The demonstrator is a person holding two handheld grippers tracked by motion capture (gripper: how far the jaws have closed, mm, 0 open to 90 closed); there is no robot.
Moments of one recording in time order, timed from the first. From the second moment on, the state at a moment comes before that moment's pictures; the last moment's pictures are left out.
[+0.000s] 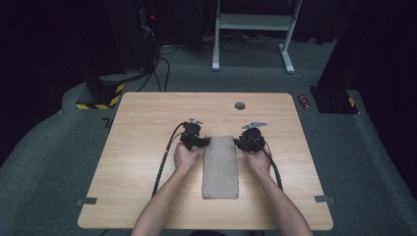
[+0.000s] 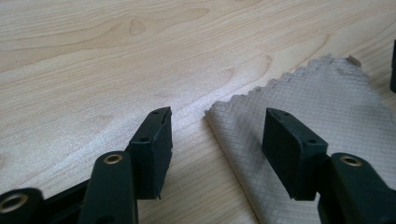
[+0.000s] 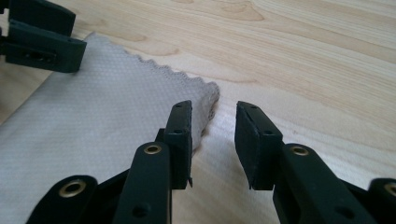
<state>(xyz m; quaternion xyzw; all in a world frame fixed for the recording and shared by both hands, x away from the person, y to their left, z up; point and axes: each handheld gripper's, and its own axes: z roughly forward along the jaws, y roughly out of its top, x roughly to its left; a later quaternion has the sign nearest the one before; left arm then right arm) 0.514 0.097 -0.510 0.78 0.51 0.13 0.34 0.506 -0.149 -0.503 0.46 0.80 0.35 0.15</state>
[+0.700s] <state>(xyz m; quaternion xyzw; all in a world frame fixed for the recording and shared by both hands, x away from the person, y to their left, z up) 0.515 0.083 -0.511 0.80 0.48 0.17 0.31 0.525 -0.129 -0.515 0.45 0.81 0.33 0.17</state>
